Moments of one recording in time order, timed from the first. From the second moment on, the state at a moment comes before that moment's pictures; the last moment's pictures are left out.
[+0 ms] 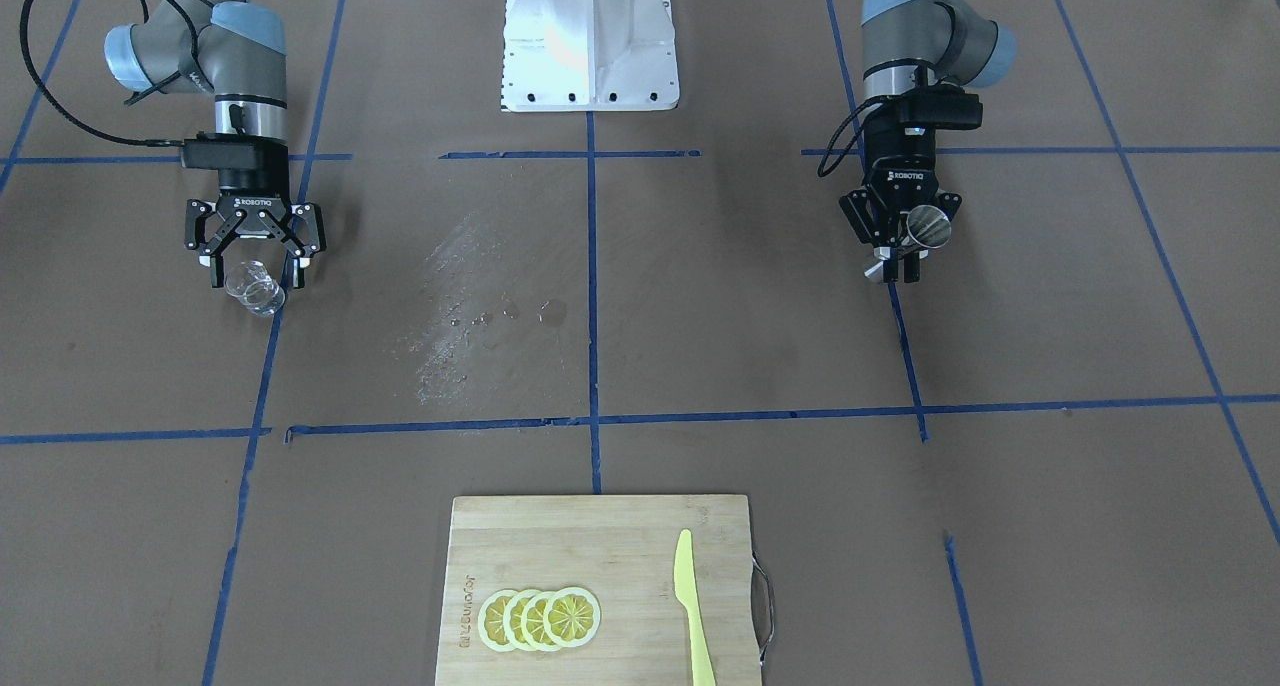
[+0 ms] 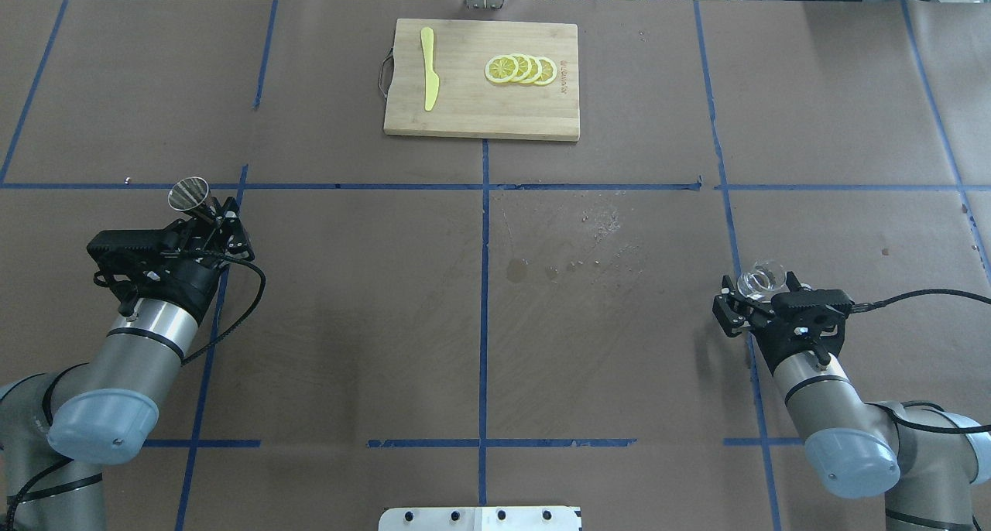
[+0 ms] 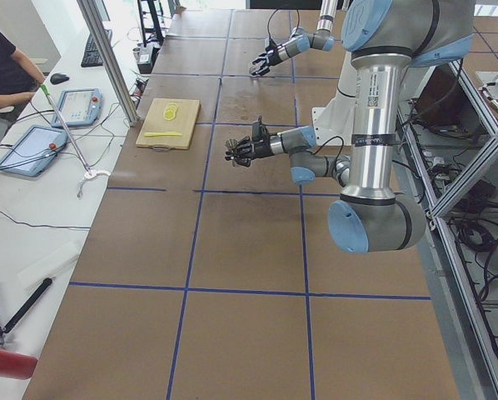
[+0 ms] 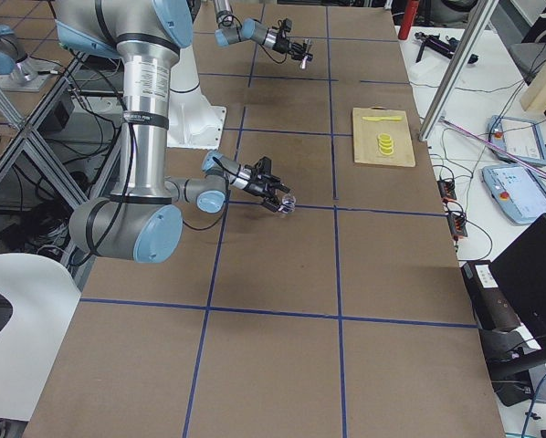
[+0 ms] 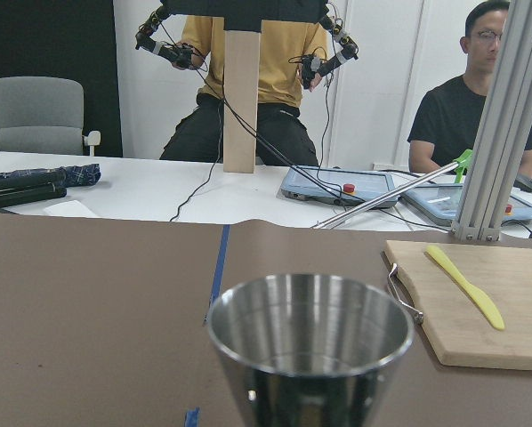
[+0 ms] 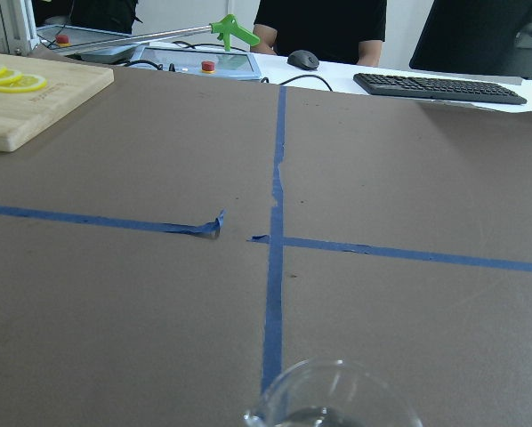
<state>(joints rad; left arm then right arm) -0.30 -1.60 -1.83 -2.43 -0.63 -1.23 0.19 -1.67 1.73 -0.77 0.68 1.32</state>
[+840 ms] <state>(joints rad) -0.30 -1.60 -1.83 -2.43 -0.63 -1.23 0.19 -1.67 1.71 -0.76 0.66 1.32</state>
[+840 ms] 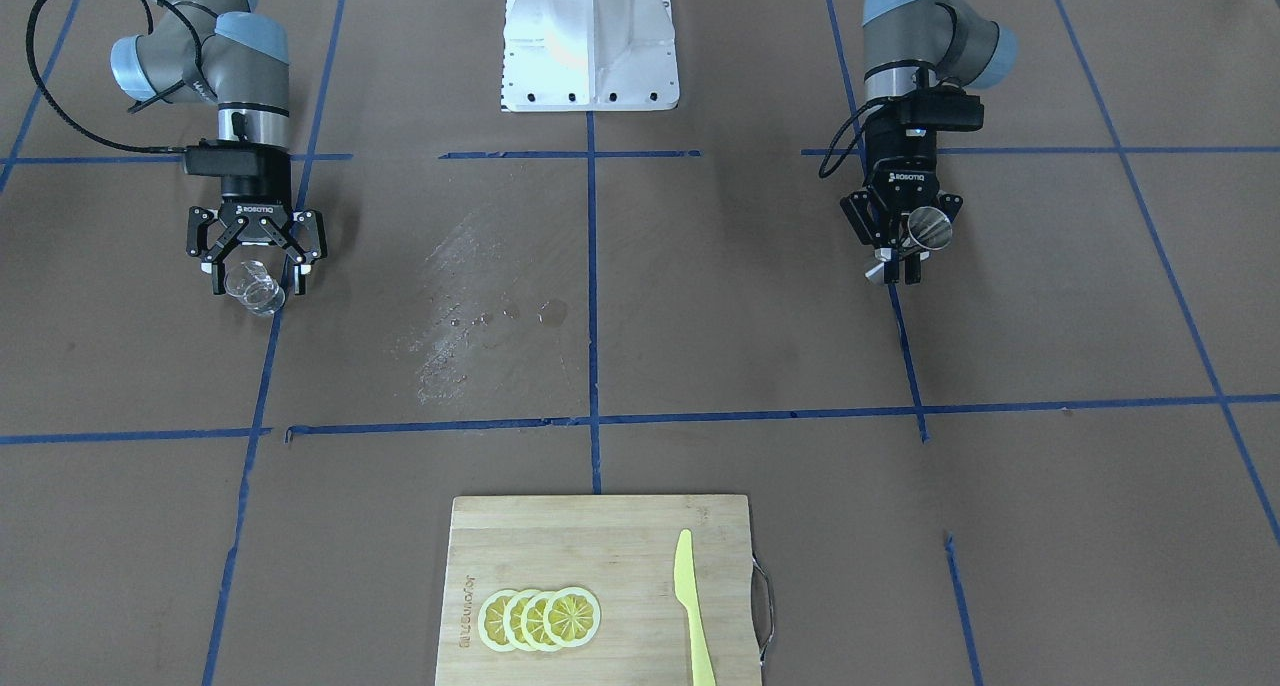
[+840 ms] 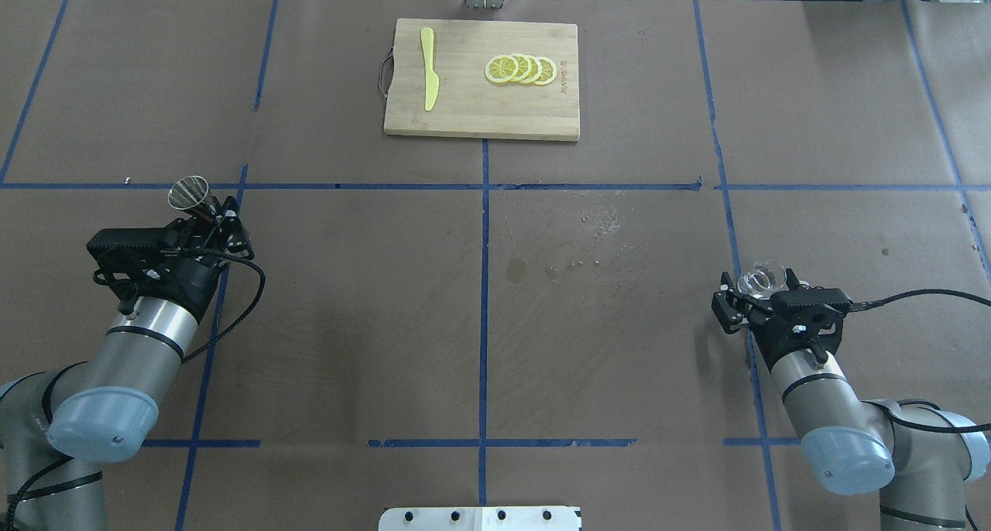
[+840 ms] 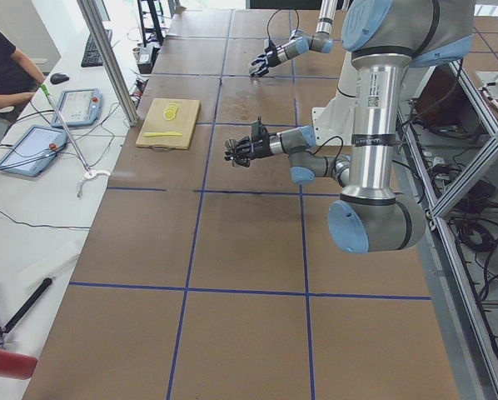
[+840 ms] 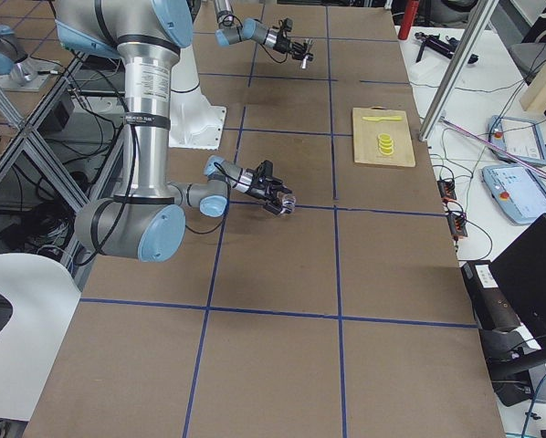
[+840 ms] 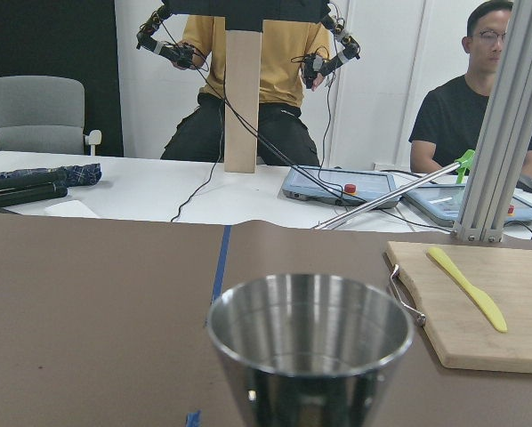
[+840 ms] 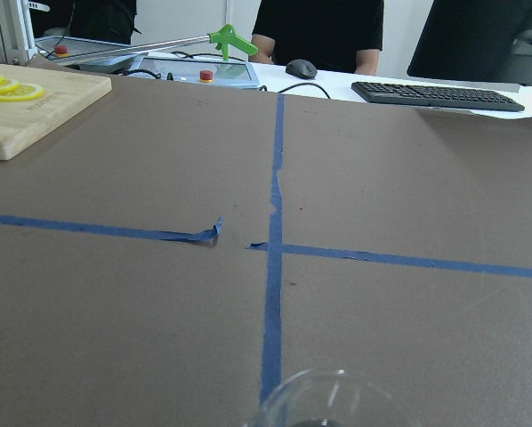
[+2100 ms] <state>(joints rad) -0.30 -1.60 -1.82 -2.43 -0.63 -1.23 0.21 -1.66 1.71 -0.76 0.67 1.32</state>
